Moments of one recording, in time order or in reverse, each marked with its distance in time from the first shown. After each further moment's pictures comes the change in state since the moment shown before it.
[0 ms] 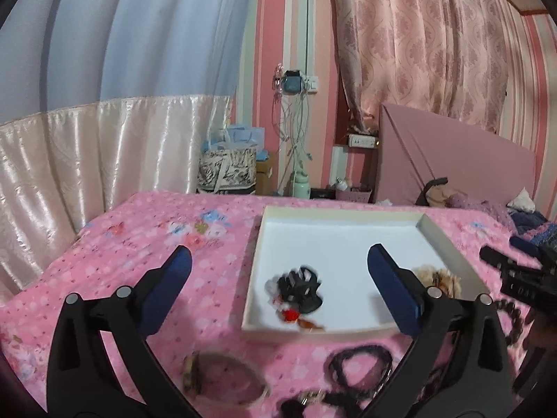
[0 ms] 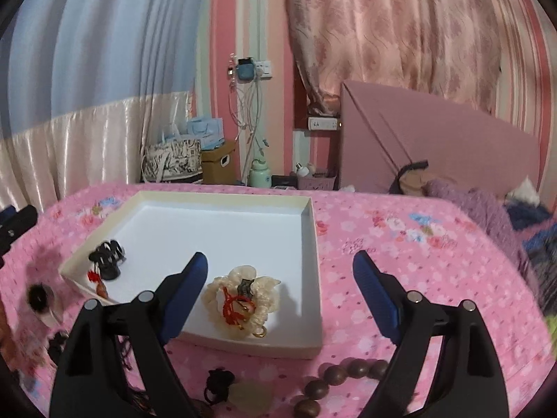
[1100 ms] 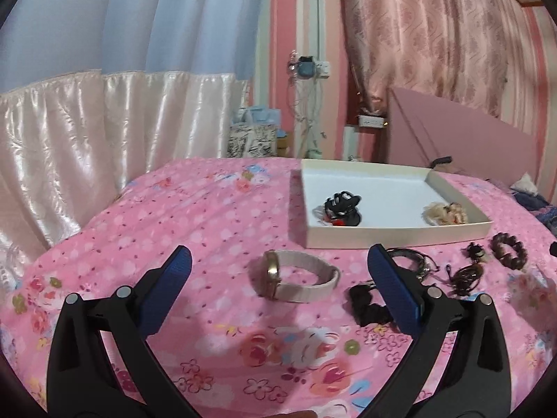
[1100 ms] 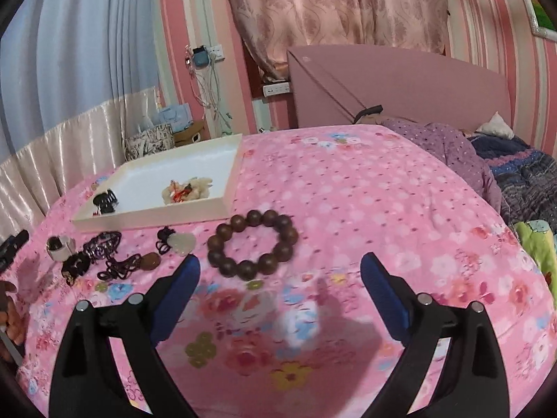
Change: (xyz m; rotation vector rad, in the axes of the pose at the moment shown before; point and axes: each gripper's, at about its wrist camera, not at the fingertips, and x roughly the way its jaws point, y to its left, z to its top) left arm -0.067 0.055 -0.067 0.010 0.031 0.030; right arm -0.108 -0.089 -0.097 0.192 0.117 -0.044
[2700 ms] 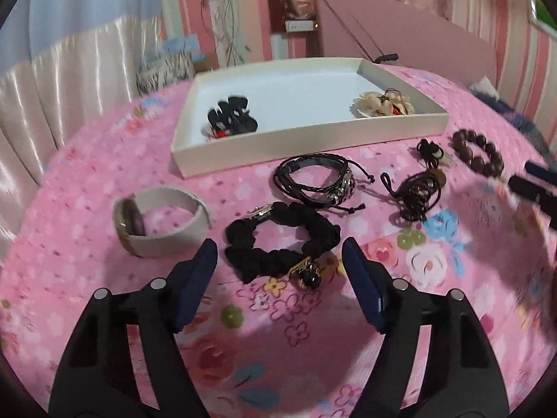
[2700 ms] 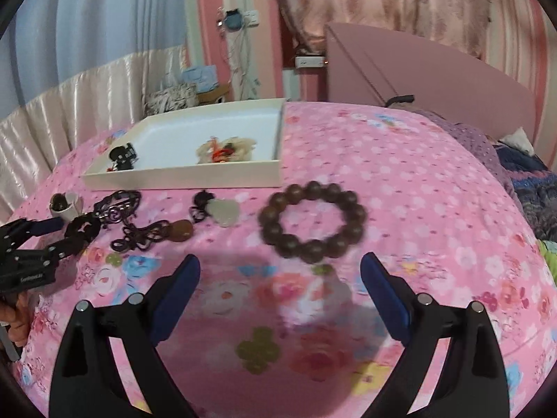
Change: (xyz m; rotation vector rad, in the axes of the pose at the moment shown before) left arm 0.058 -0.092 -0.024 0.207 0.393 -0.210; right arm 0.031 0.061 -0.005 -0.112 0.130 0.061
